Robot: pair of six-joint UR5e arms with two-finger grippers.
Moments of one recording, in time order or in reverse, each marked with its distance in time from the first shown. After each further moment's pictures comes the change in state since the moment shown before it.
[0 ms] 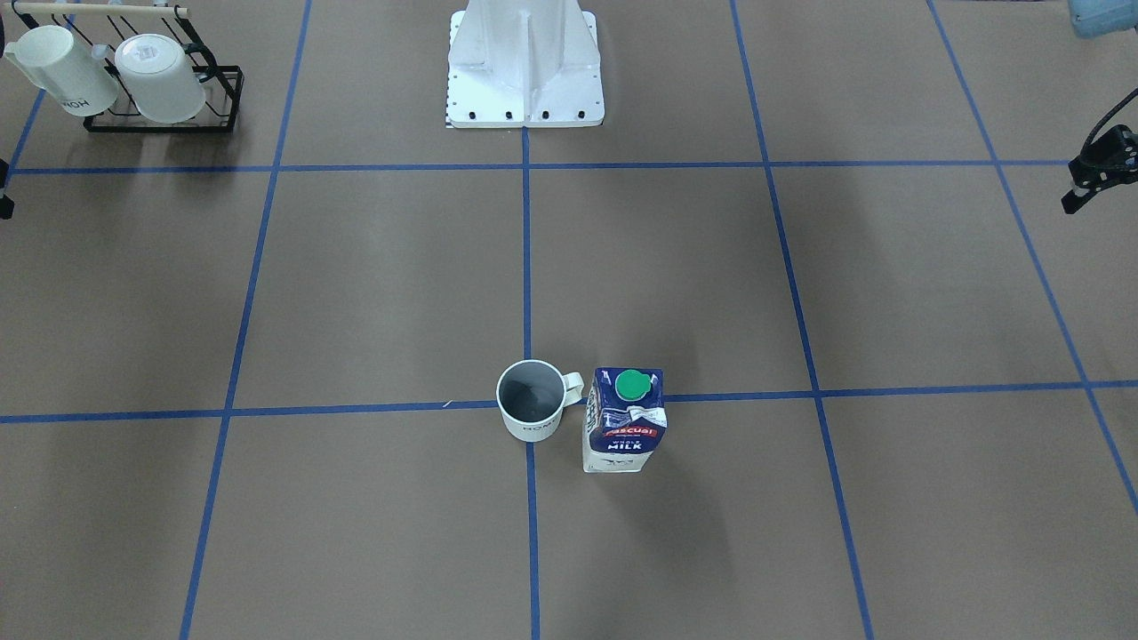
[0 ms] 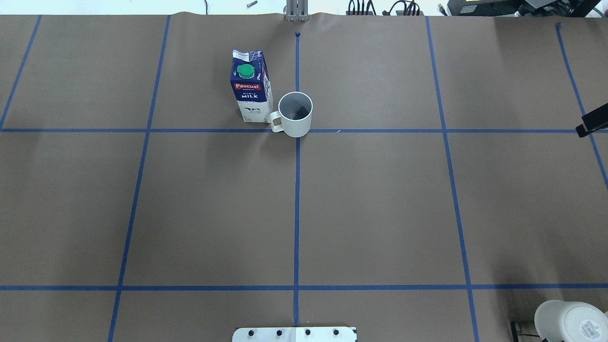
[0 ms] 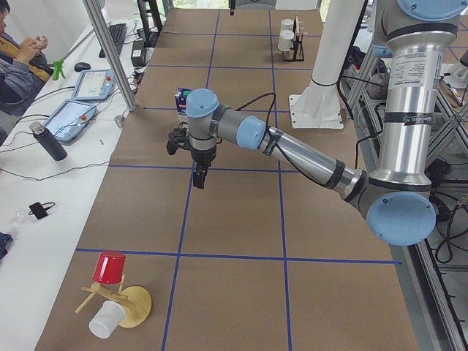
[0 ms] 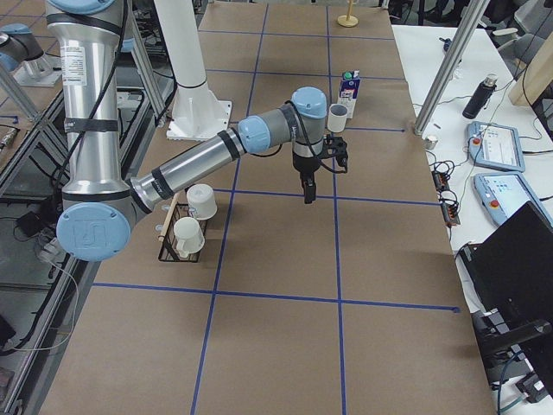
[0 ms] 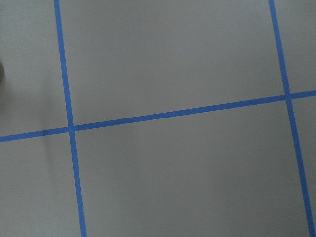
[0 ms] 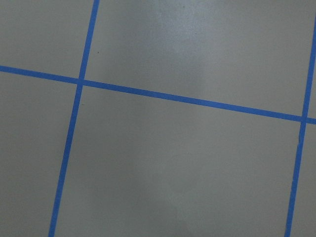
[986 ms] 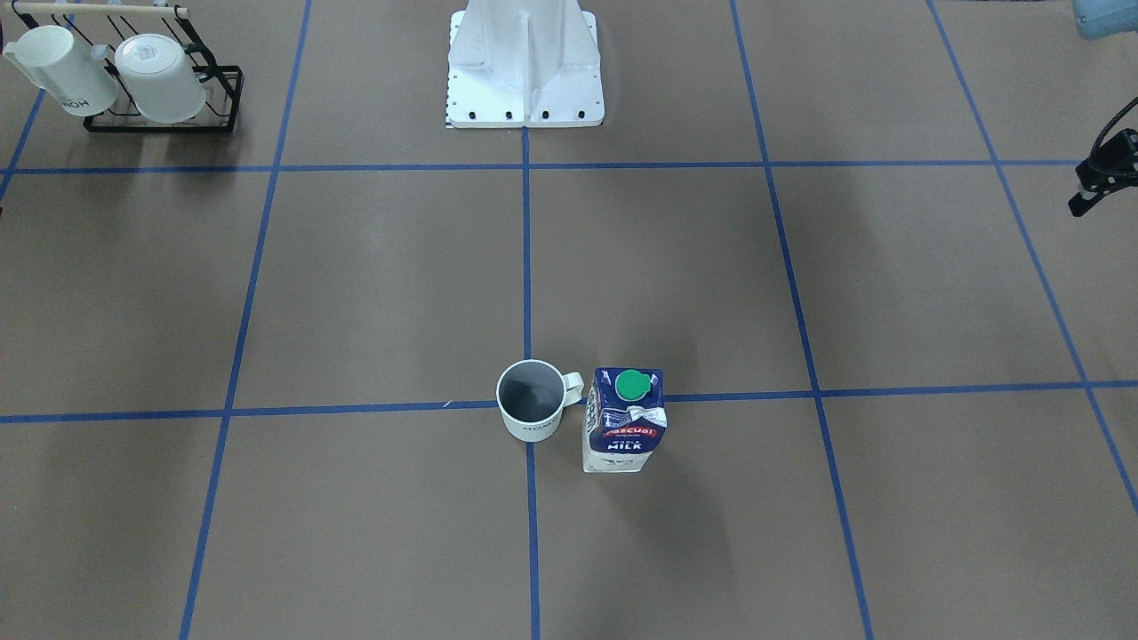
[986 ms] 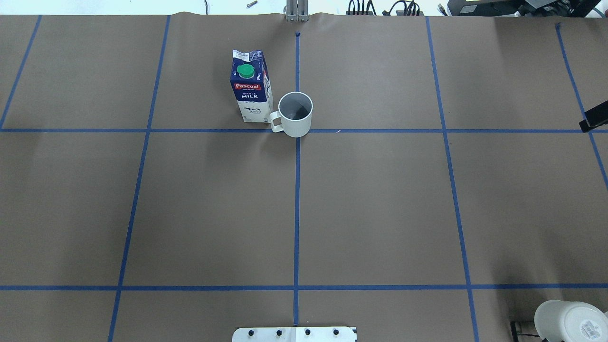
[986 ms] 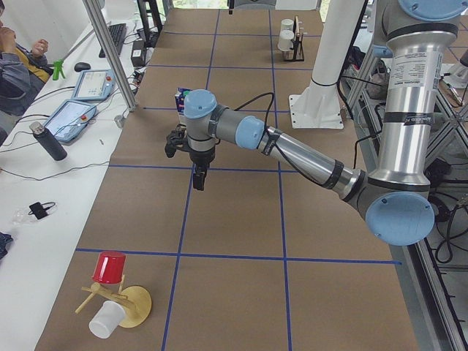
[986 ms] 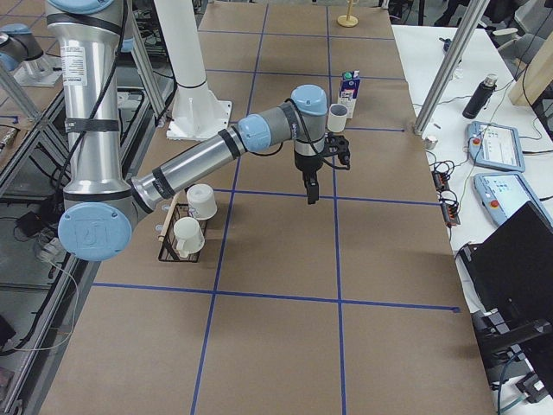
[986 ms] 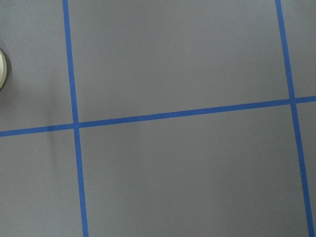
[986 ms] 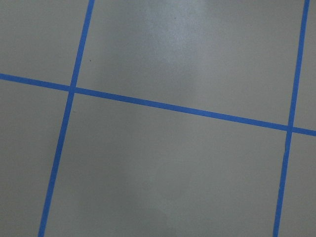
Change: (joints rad) left arm -0.016 -0.011 0.016 0.029 0.002 -0.031; right arm 0.001 0.005 0.005 0.003 -0.043 -0.005
